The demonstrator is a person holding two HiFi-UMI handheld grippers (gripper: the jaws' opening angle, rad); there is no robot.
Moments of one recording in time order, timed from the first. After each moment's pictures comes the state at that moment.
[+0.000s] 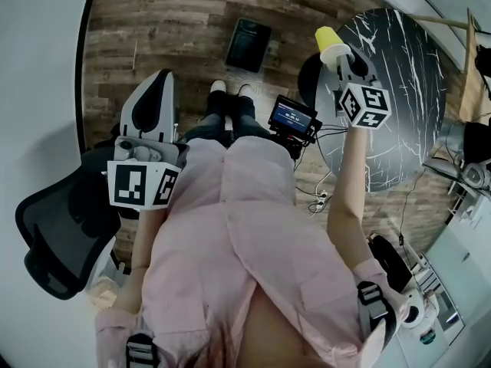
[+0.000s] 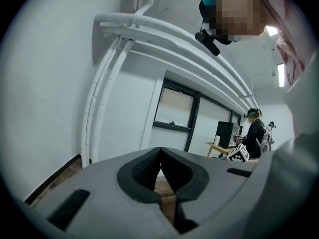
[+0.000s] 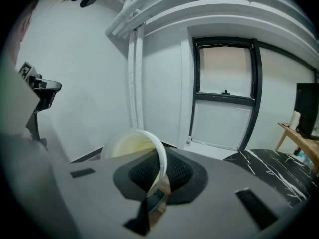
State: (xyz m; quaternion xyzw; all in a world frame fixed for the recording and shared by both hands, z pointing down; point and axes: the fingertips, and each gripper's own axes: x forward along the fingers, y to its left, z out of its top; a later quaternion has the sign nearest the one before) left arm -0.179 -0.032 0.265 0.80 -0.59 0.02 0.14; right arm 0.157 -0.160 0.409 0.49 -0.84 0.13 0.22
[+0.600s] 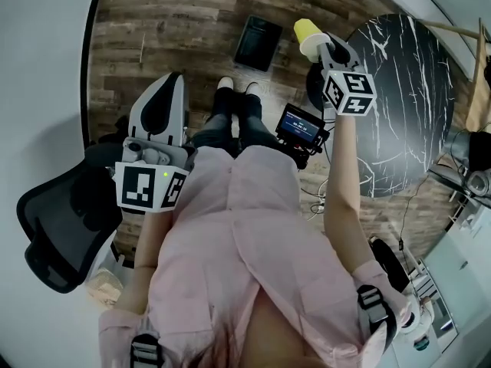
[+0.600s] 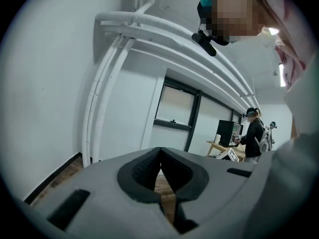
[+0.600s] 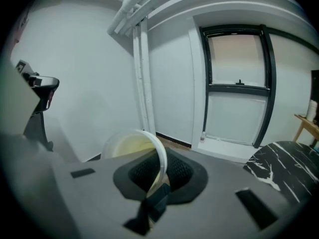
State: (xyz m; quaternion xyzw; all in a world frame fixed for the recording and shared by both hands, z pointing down) left arm -0.180 -0.028 0.276 0.79 -0.59 0.02 0.15; right arm 0.079 -0.172 0.447 0.43 -0.86 0.16 0.22
